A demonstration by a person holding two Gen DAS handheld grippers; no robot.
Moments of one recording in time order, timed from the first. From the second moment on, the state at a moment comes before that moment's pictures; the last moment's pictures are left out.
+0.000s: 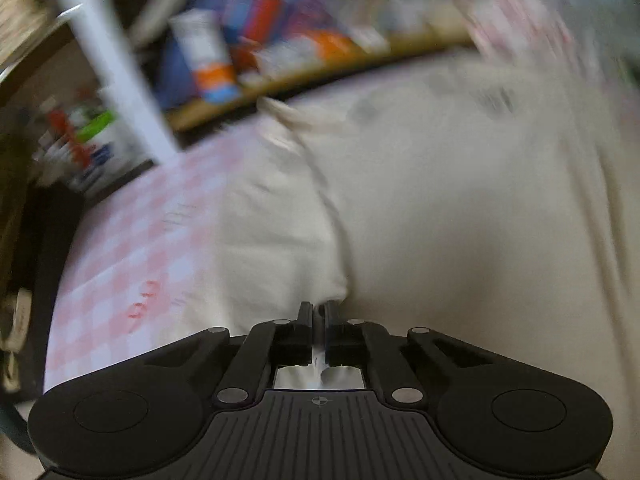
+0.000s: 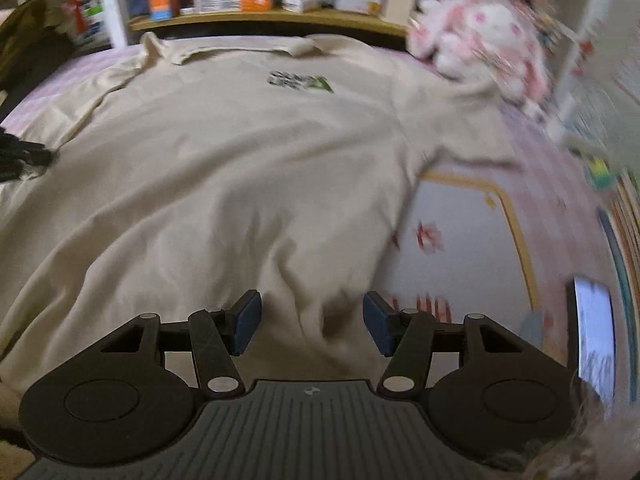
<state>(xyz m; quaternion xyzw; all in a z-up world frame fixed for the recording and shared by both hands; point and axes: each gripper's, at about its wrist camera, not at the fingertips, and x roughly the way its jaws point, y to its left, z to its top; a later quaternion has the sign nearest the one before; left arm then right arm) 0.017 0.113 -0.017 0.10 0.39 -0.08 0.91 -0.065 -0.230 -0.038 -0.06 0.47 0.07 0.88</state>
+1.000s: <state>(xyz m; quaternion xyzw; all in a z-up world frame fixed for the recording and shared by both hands) 0.108 0.262 0.002 0.04 0.34 0.07 0.94 -0.078 -0.238 -0.041 0.02 0.52 0.00 0.85</state>
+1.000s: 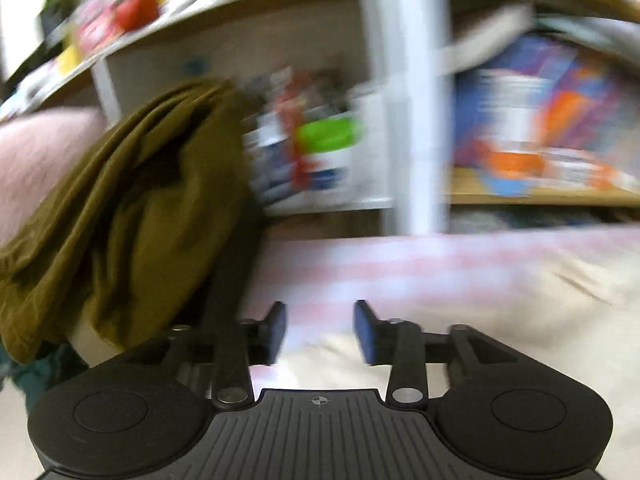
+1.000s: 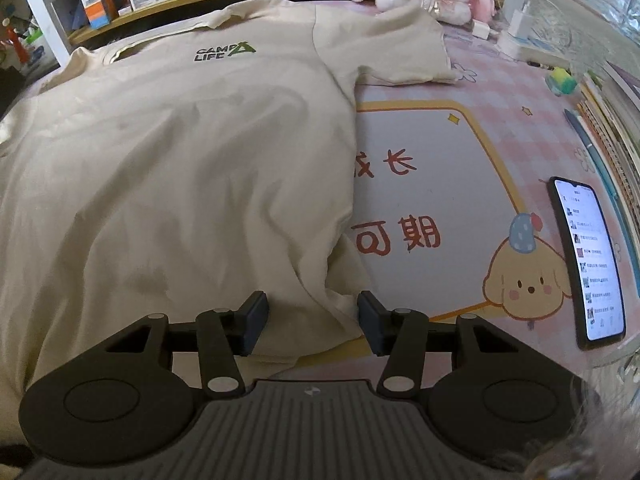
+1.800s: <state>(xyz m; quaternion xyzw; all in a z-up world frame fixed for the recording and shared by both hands) -0.050 0.188 -0.037 0.02 0.44 -0.12 0.89 -0.099 -0.269 0.009 0.02 0.50 -0.03 0.87</state>
